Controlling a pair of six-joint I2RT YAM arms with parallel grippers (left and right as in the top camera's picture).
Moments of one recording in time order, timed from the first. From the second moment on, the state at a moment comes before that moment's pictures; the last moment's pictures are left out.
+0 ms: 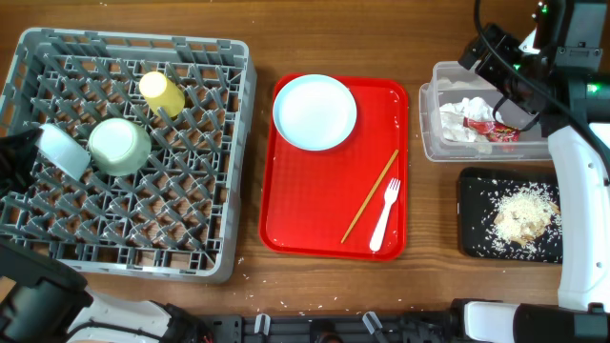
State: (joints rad) left arm 0.99 1.84 1.41 -0.81 1.13 -0.55; right arm -0.05 1.50 1.63 -0.97 -0.02 0.52
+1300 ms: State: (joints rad) left arm 1.06 1.73 1.38 -0.92 0.94 -0.52; right arm -0.05 1.50 1.63 -0.96 -0.02 0.52
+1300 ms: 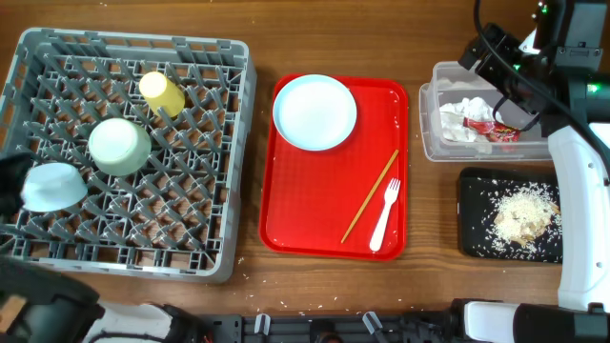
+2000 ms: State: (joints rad) left arm 0.81 1.60 1.38 -1.03 0.04 -0.72; right arm -0.05 1.50 1.63 -0.96 -0.02 0.52
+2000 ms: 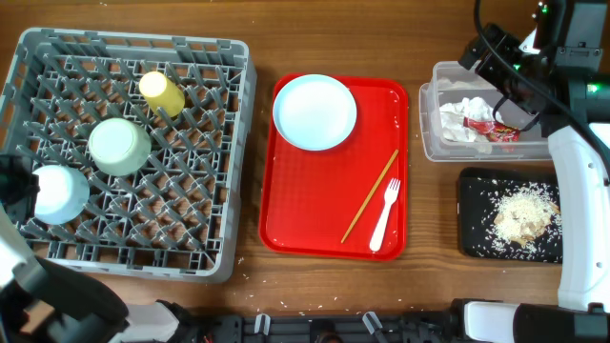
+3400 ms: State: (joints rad) left arm -0.93 2.06 1.38 -0.58 -0.04 -0.28; right arm -0.05 1.50 1.63 -0.97 -0.02 0.52
